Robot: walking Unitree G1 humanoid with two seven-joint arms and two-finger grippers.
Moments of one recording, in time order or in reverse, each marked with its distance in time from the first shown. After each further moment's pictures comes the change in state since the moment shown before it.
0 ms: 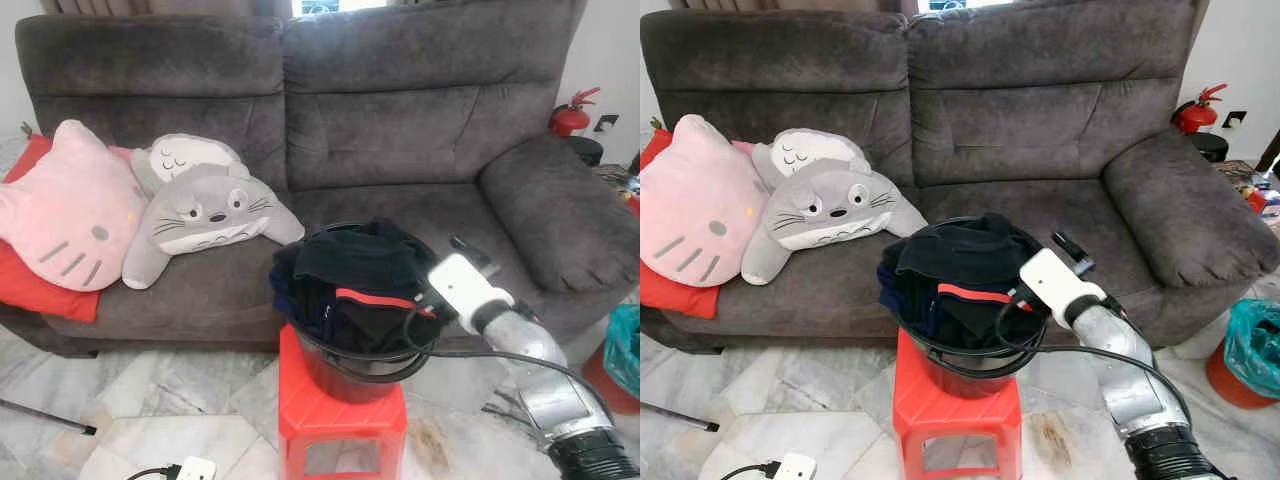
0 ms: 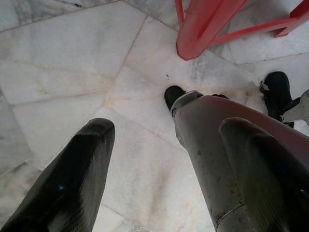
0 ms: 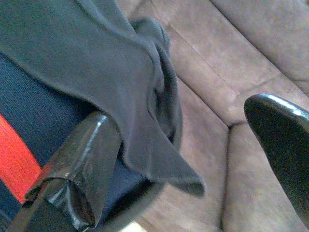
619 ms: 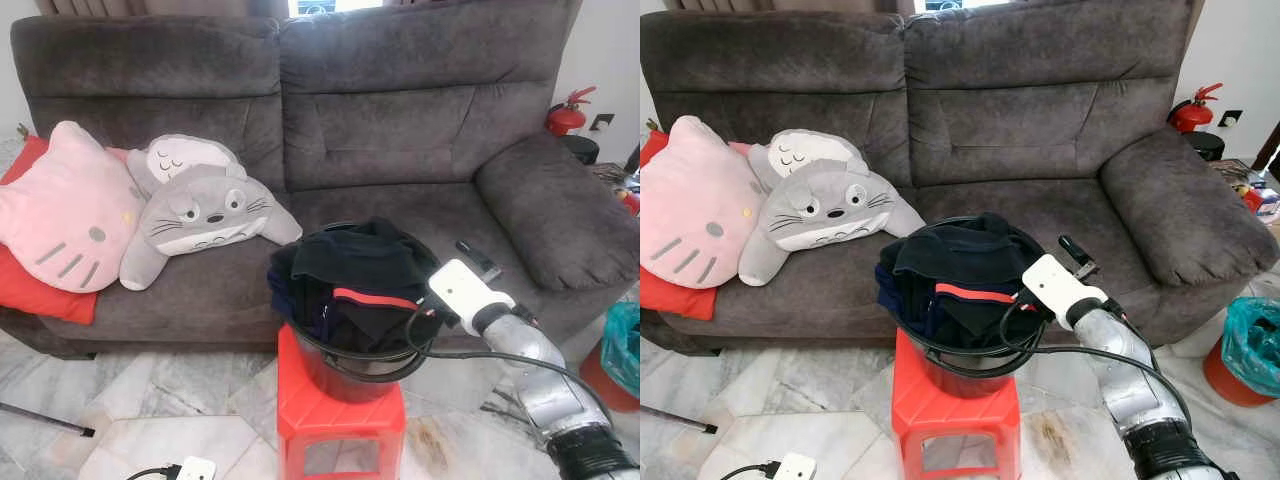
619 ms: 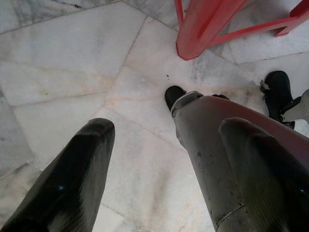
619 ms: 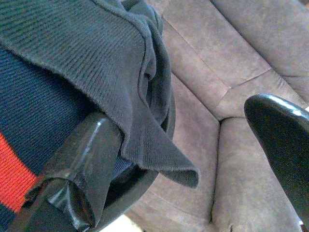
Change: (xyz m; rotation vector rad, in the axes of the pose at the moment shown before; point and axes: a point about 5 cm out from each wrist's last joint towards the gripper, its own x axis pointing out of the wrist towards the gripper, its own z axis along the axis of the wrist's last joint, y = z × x) left arm 0.000 0.000 0.000 0.002 0.000 0.003; right arm 0.006 0.002 -0.007 -0.036 0.011 -0.025
